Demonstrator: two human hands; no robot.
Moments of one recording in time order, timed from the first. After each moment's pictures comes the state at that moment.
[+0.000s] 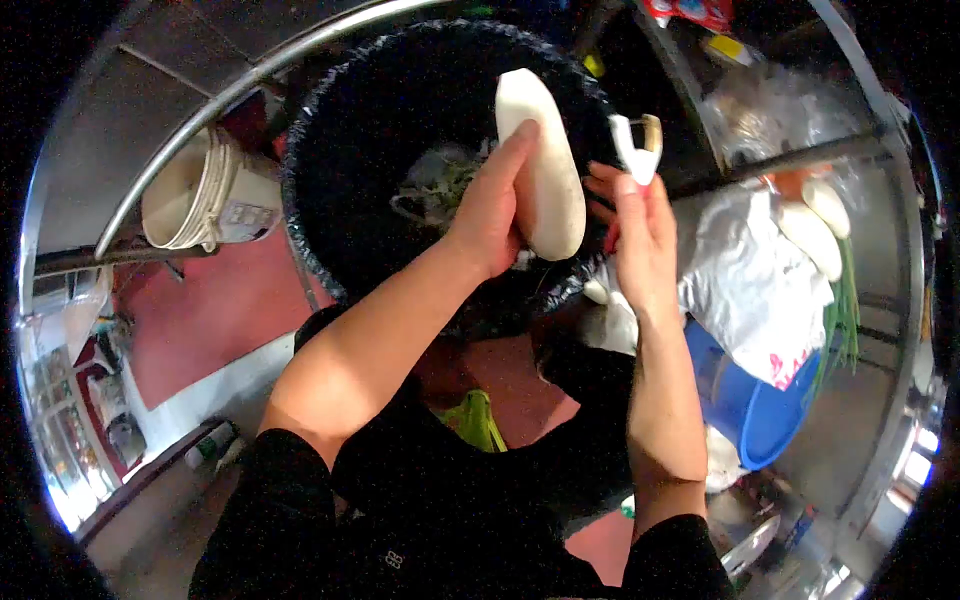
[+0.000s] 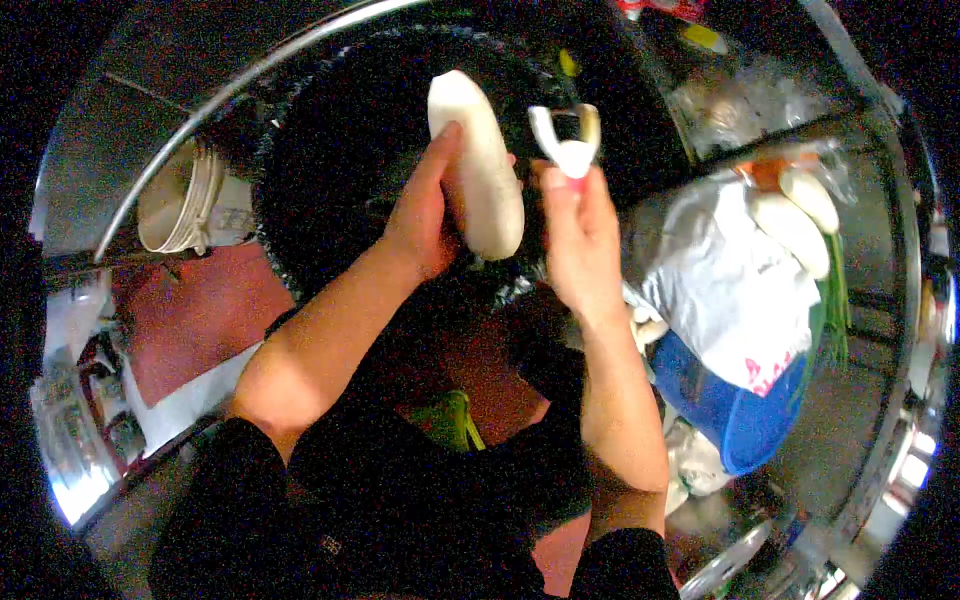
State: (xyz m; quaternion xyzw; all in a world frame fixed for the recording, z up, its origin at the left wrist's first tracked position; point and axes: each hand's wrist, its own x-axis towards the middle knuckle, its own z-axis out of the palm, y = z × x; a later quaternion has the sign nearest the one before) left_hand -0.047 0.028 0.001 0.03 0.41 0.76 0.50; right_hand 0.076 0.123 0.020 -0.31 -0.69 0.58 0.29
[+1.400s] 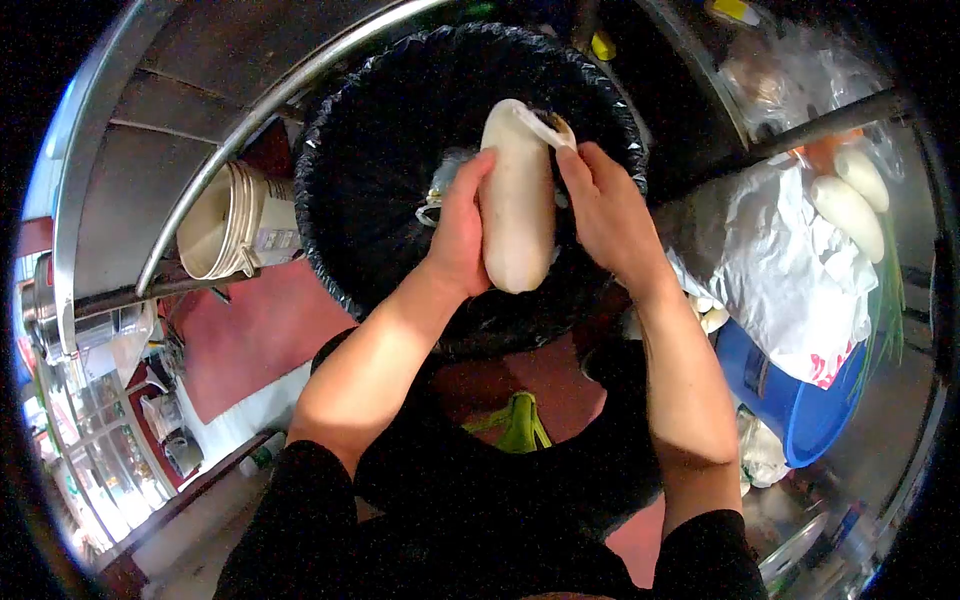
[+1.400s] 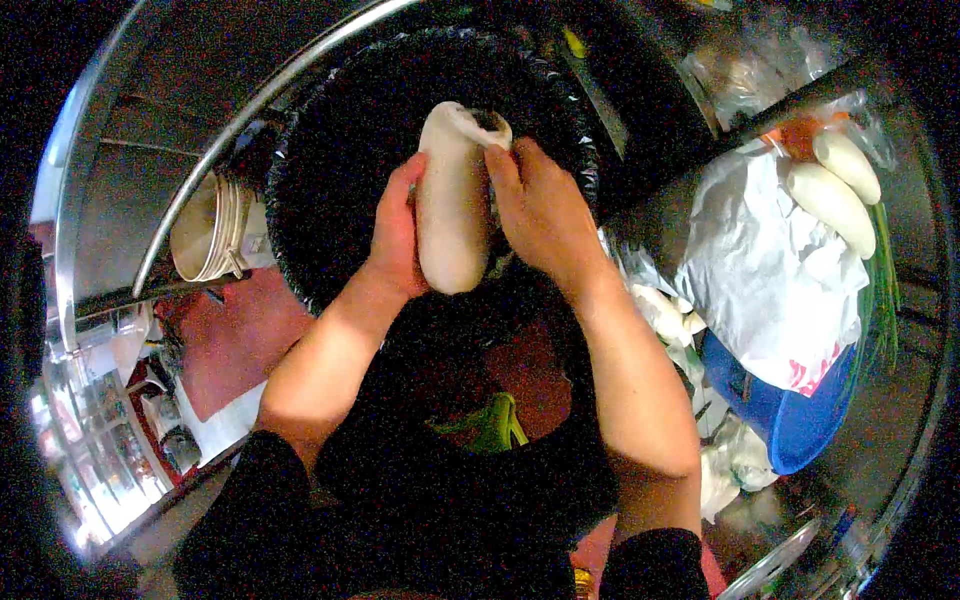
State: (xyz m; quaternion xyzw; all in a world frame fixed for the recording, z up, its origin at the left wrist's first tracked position) left_hand -0.064 0.014 -0.011 -0.02 0.41 0.72 0.56; right_hand 0.039 0.137 0.012 -0.32 -0.80 0.49 0.14
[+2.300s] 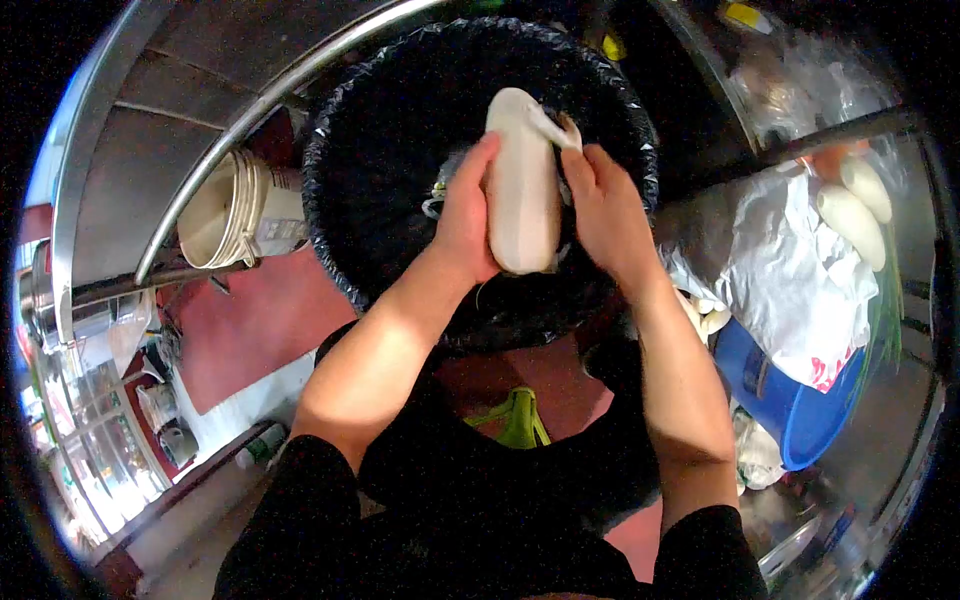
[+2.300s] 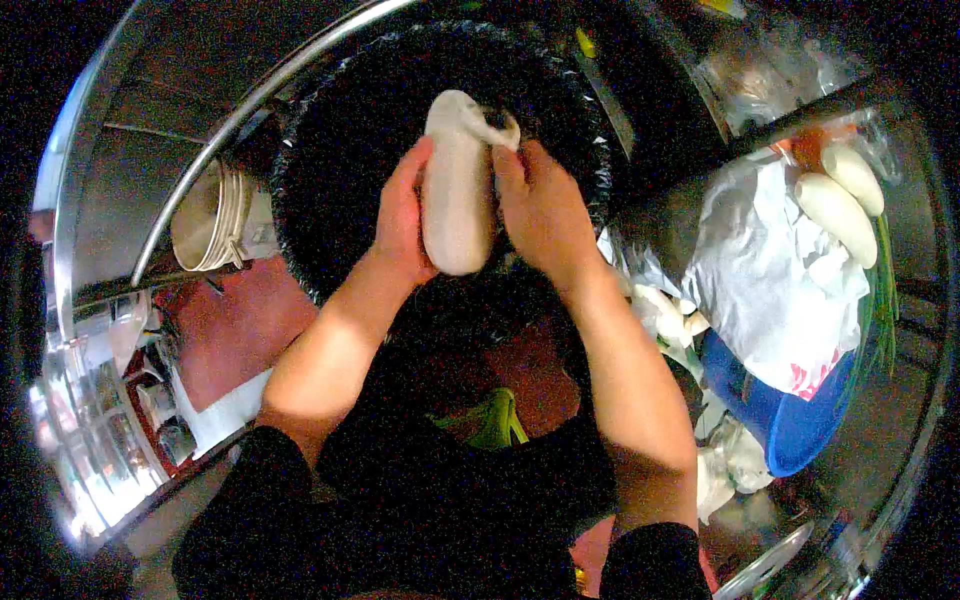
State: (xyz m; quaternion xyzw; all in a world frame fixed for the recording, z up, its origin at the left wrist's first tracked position) left_hand -0.074 0.014 -0.012 -0.04 0.42 0.73 0.53; right_hand 0.030 0.125 0.006 -0.35 -0.79 0.49 0.13
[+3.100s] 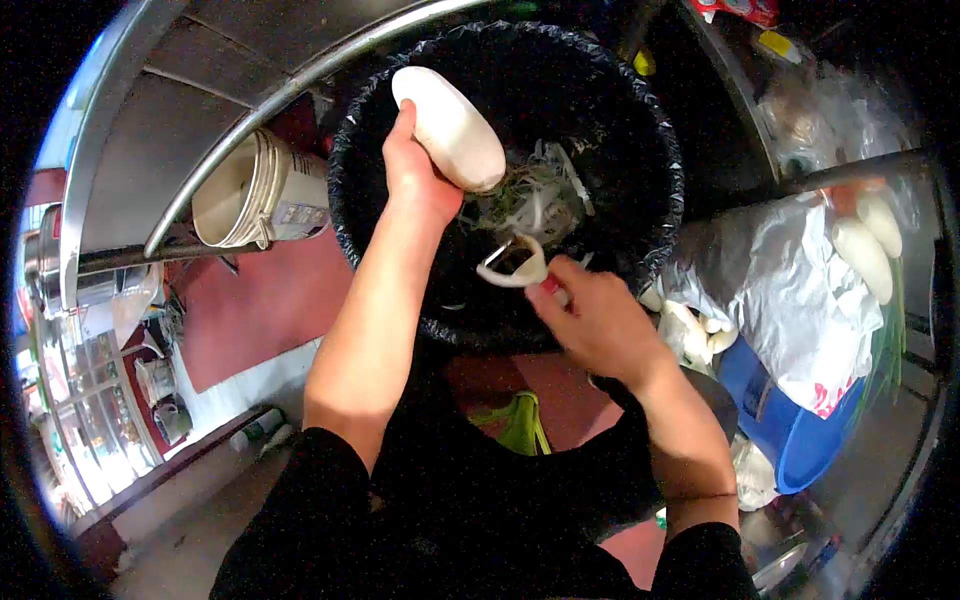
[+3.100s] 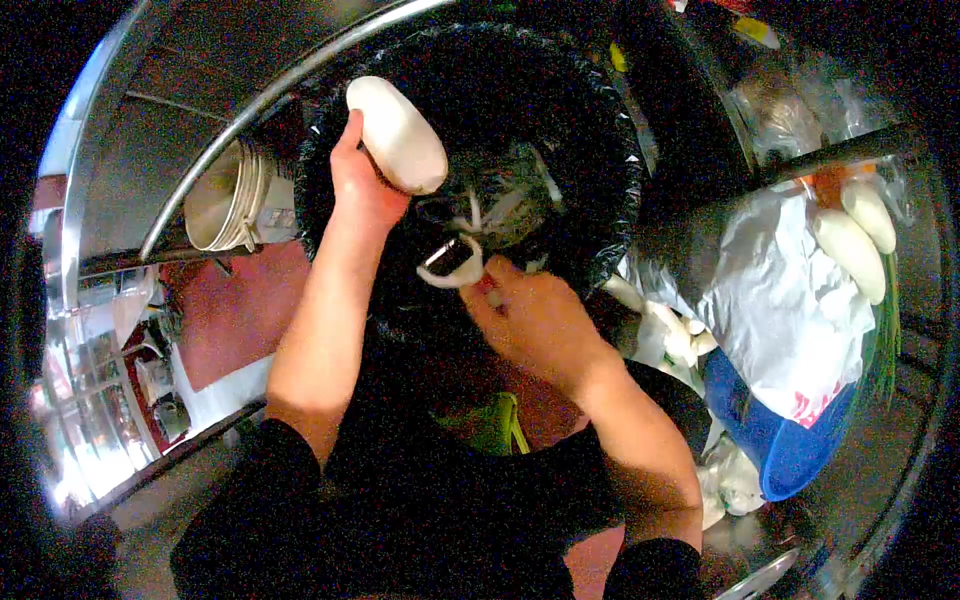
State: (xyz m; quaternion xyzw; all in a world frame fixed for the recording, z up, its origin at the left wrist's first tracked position) left_hand -0.150 -0.003 -0.003 -0.16 0.47 0.81 0.31; right_hand 0.073 0.067 0.020 -0.18 -0.86 0.47 -0.04
